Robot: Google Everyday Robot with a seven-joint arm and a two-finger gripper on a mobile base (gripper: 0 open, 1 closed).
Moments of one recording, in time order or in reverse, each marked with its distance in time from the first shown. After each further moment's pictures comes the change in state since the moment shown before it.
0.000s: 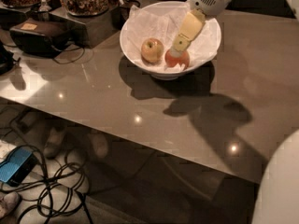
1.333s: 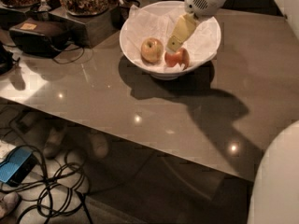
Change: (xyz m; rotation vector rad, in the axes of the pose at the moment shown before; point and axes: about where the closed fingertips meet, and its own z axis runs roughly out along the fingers) arm -0.018 -0.018 0.020 0.025 -0.063 0.038
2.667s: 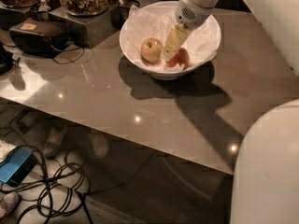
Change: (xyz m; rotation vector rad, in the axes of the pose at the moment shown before) arm -0.003 -0.011 0.040 0.010 0.058 -0.014
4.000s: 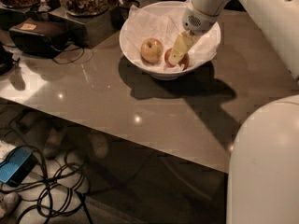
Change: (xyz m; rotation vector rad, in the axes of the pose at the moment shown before) arm 0.026 -0.019 0.019 -0.001 0.045 0.076
